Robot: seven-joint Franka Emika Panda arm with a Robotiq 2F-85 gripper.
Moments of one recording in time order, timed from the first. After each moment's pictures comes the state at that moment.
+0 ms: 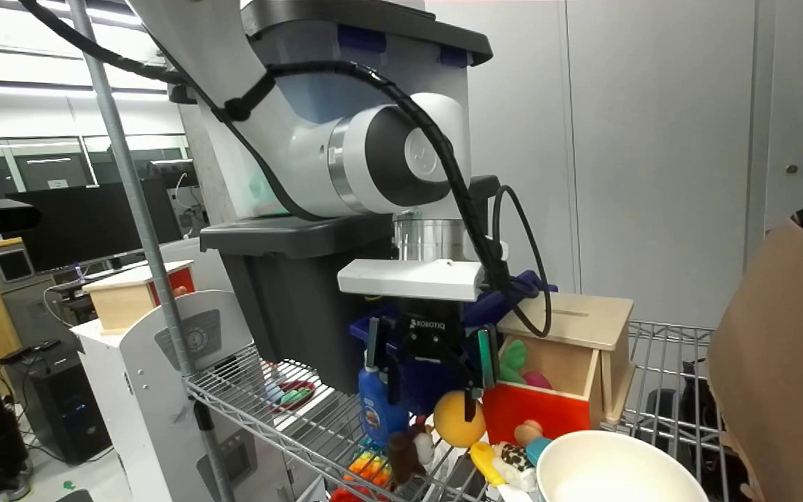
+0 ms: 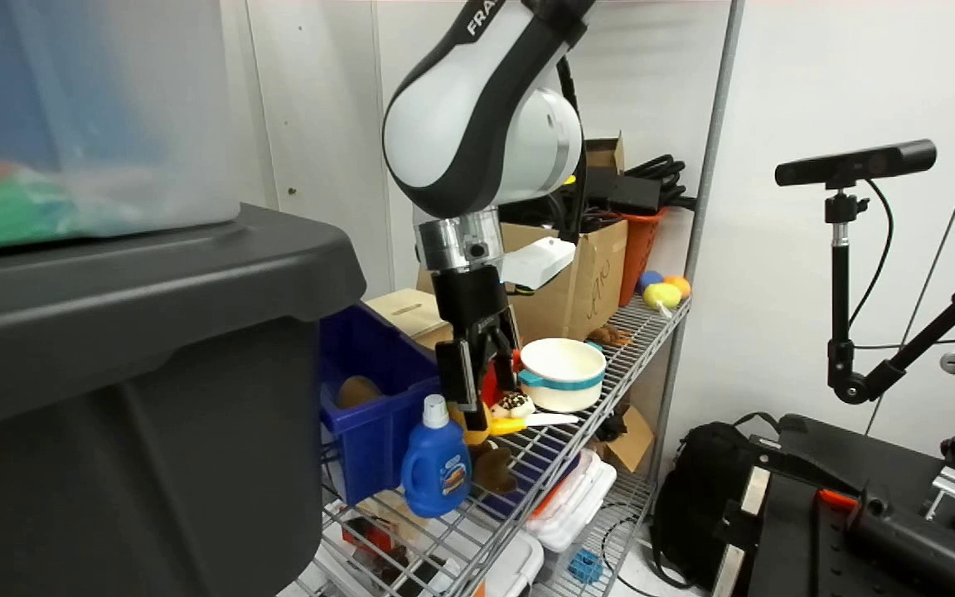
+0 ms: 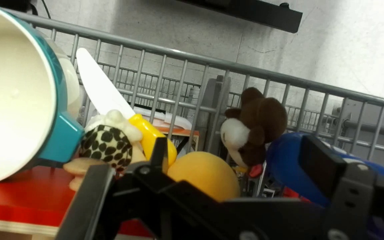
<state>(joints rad) -0.03 0.76 0.04 -1.68 -0.07 2.19 -0.25</state>
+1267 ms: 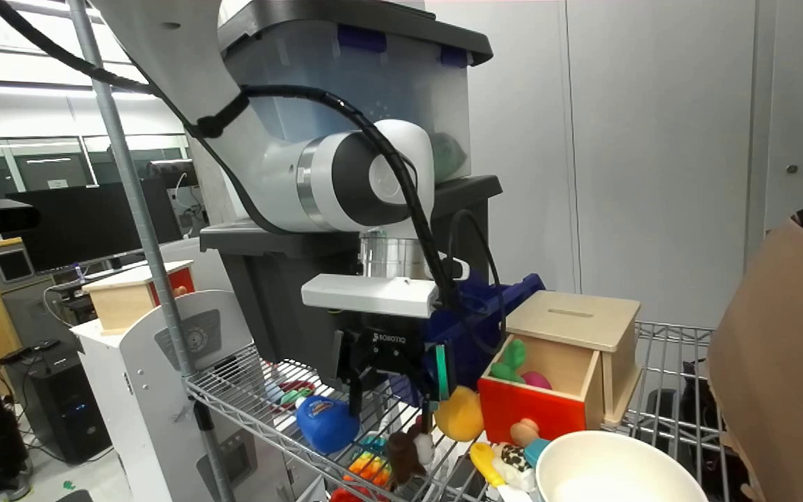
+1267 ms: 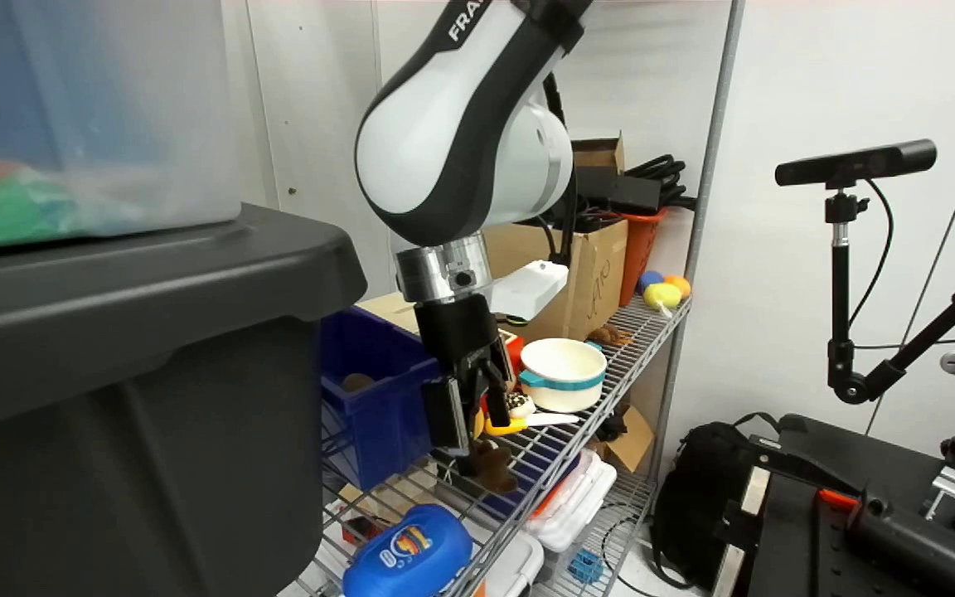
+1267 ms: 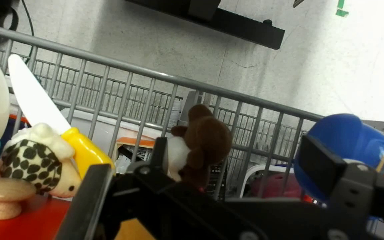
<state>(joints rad) 0.00 0.76 0.07 -1.72 -0.07 2.19 -0.24</state>
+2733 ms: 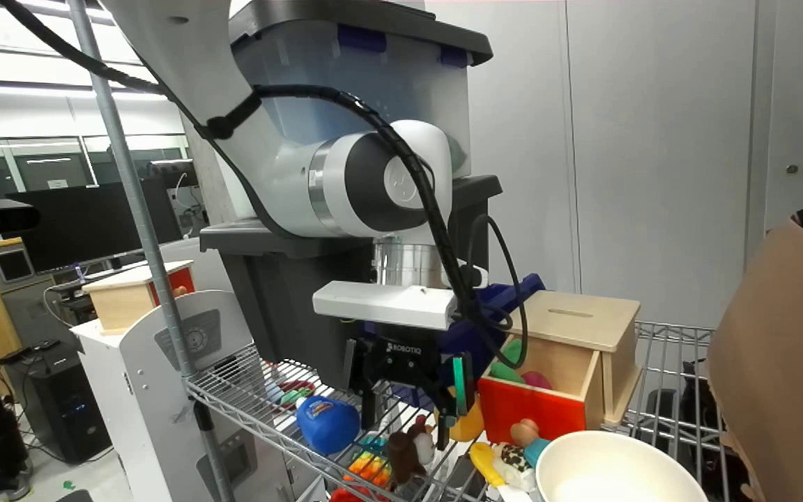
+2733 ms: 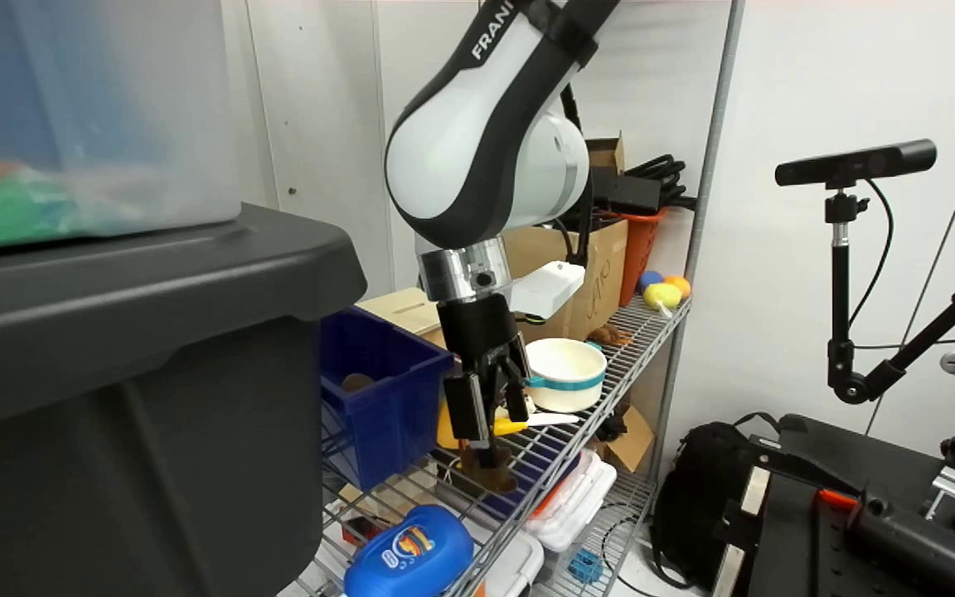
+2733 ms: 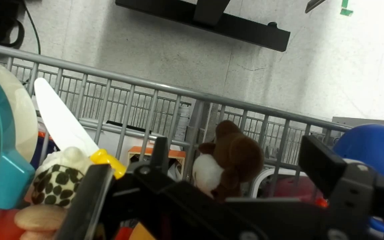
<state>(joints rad) -0.02 0.76 0.06 -1.74 -0.07 2.20 -0.24</state>
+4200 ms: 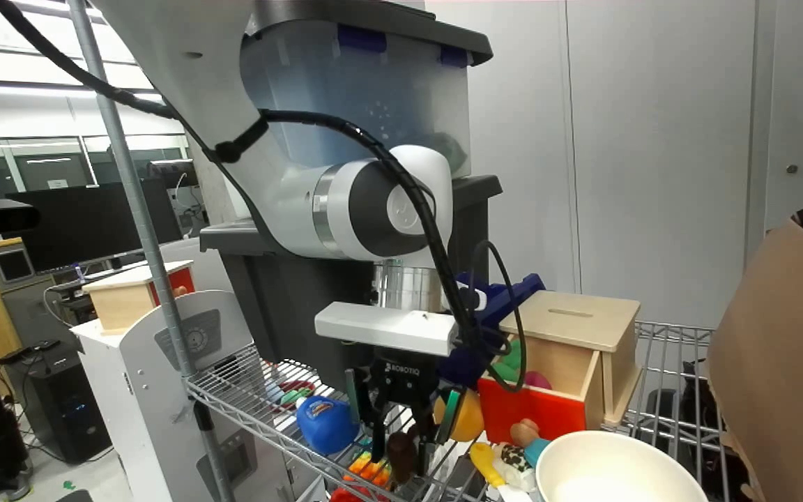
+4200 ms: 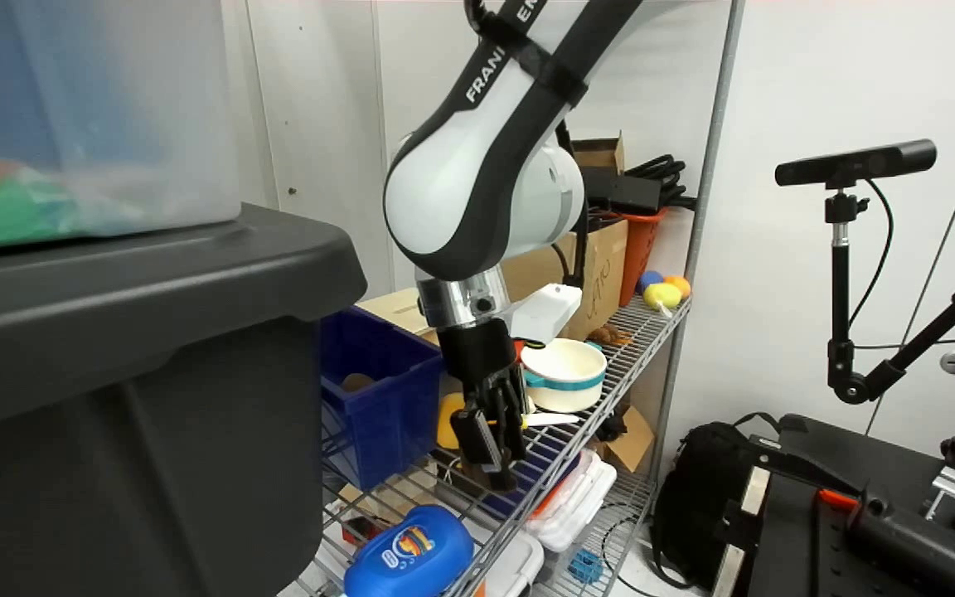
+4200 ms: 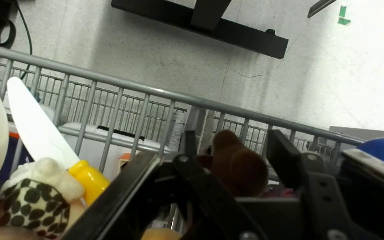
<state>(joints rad) -0.02 0.81 0.06 -1.72 -0.07 2.20 -0.26</state>
